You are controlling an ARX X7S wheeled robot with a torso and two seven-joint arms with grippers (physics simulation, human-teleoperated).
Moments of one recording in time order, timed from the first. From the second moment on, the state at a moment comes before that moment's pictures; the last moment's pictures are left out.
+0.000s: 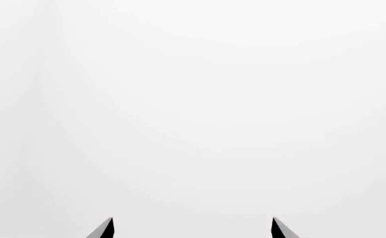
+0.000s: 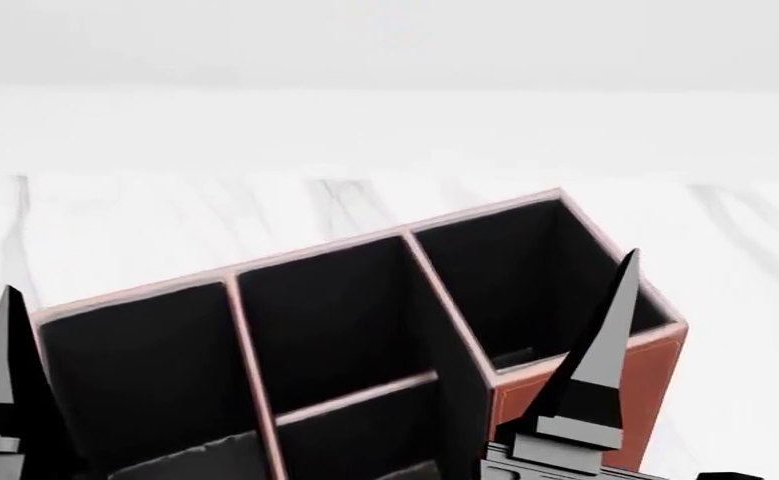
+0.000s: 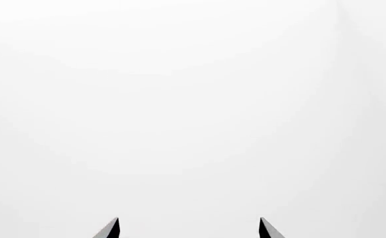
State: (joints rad) left arm -0.02 -0.24 0.12 0.94 -0.26 -0.46 -0.36; right arm 0.07 0.38 -0.05 -1.03 0.44 0.43 0.60
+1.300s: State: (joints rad) left arm -0.20 -0.39 0.23 0.92 -0.45 -0.70 -0.24; right arm 0.08 0.46 -0.06 -1.03 0.51 0.42 0.68
